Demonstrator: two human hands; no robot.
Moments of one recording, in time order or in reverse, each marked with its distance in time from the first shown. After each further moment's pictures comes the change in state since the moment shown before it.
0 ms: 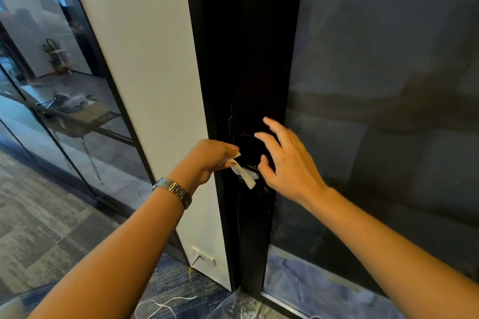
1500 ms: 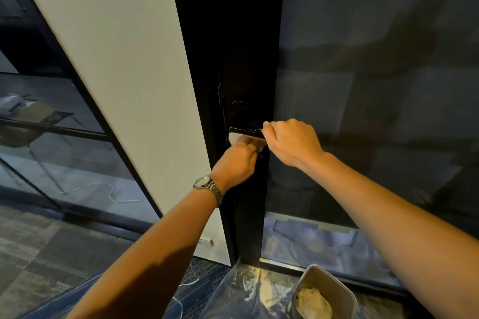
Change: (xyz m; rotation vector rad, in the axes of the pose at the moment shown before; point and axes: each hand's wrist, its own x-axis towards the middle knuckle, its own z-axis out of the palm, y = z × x) left_hand 0.034 -0.096 0.032 0.968 -0.218 0.960; right_hand -0.017 -0.023 0.011 -0.142 -0.169 0.435
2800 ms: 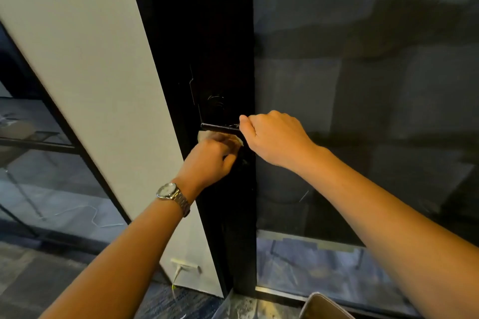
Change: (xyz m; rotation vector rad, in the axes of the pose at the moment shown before) left_hand 0.010 -0.017 0.011 0.076 0.189 -0.032; right_hand 0.004 0.011 0.007 0.041 0.052 -0.141
